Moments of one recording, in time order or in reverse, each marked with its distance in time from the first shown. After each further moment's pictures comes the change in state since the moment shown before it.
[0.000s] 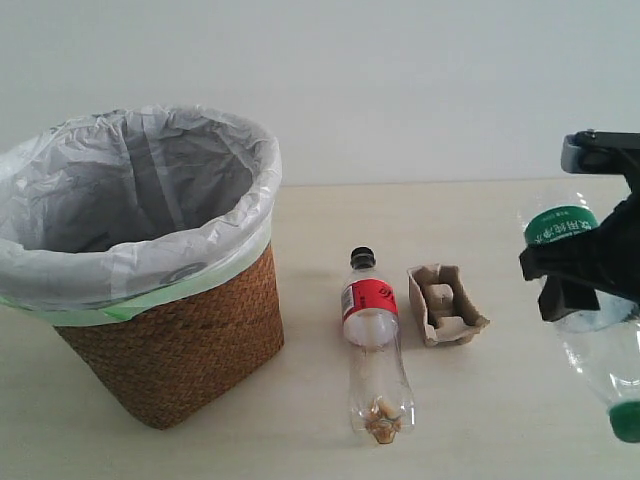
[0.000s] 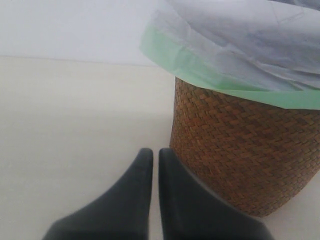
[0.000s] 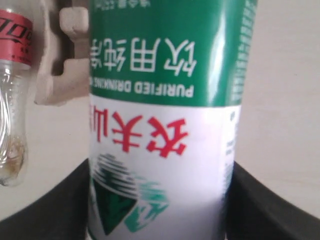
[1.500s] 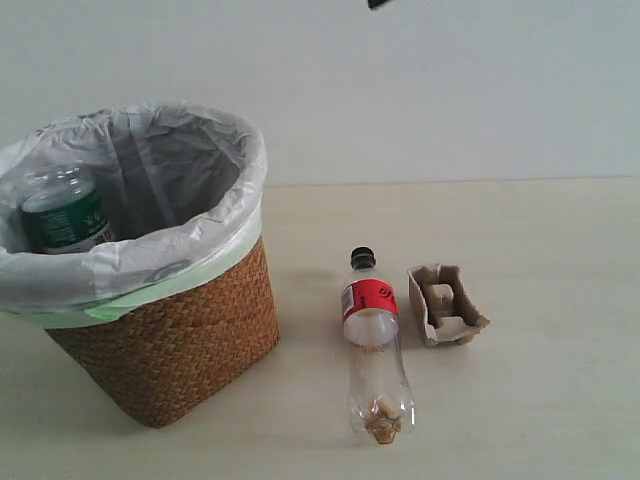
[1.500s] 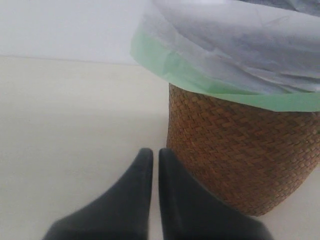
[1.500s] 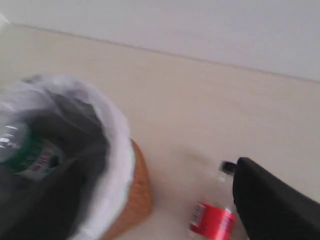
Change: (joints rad) left arm 0.000 0.000 0.000 0.000 0.000 0.000; right arm 0.371 0.395 -1.190 -0.059 0.388 0.153
